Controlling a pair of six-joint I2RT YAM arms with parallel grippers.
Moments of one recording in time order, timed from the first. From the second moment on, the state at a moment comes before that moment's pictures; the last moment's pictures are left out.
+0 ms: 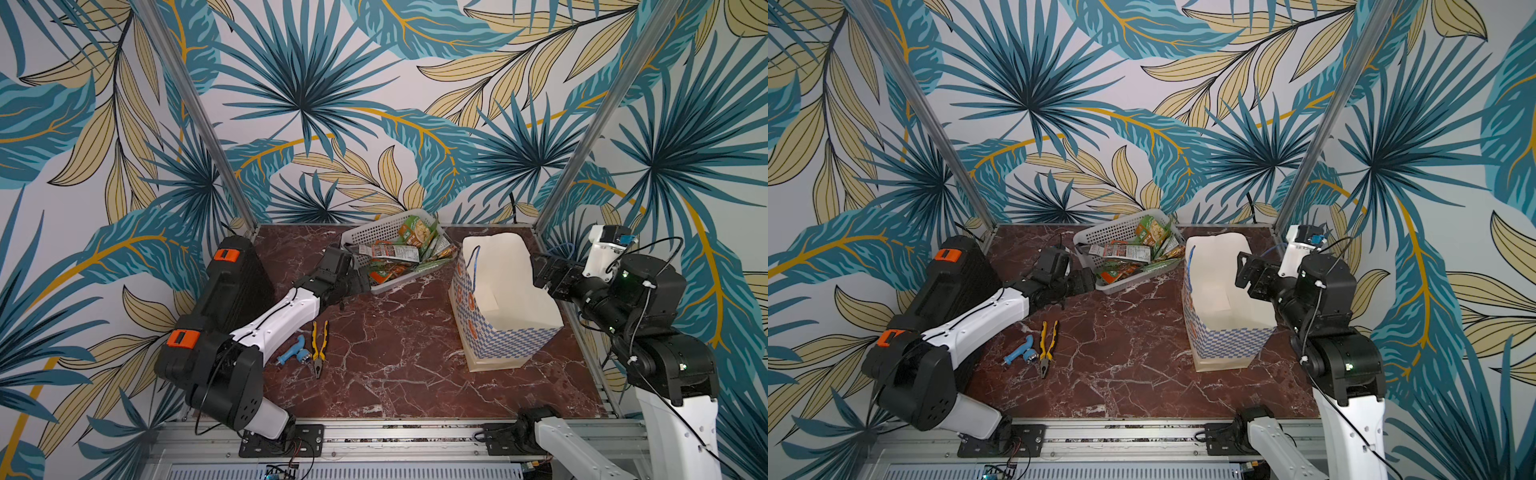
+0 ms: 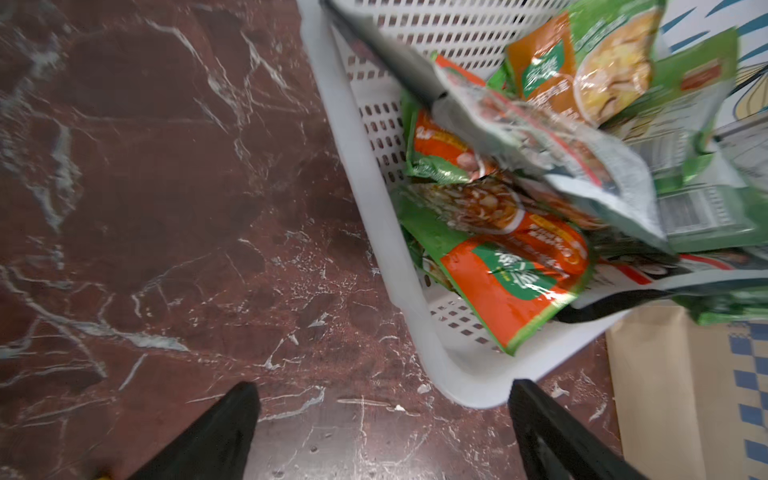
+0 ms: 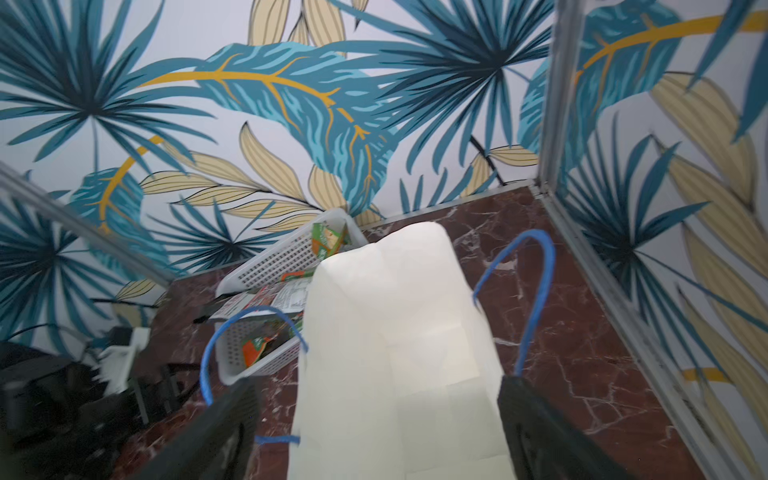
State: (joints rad) left arm -0.39 1.56 1.07 -0.36 0.00 -0.62; right arm 0.08 0.88 1.49 -0.96 -0.04 0.35
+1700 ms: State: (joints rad) left arm -0.30 0.95 0.87 -0.74 -0.17 -0.73; right arm 0.34 1.17 1.60 -0.97 -0.23 0.36
